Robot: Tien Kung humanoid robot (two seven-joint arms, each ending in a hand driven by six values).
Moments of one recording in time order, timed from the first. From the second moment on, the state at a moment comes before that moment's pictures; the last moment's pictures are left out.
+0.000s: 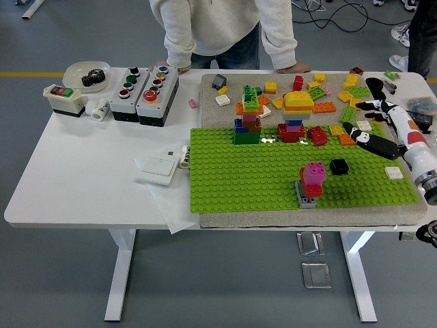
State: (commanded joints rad) left arm -0.15 0.04 -0.69 -0.18 1.08 -0.10 0.24; right arm 0.46 -0.62 0.78 1.43 -1.18 -0.54 0.00
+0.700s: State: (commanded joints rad) left arm -0.13 0.04 -0.69 -0.18 1.10 -0.10 0.25; right arm 0.42 -0.59 0.86 1.39 -1.05 -0.33 0.00
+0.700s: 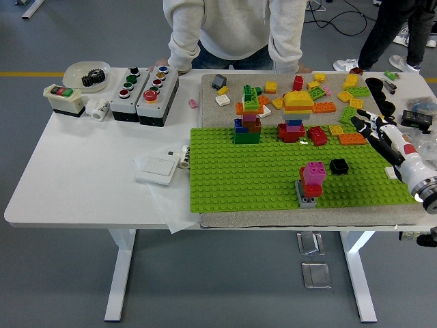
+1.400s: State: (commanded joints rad) left arm -0.13 0.04 -0.69 -0.18 1.10 -0.10 0.24; right arm 0.41 -0.59 0.86 1.38 -0.83 -0.38 0.18
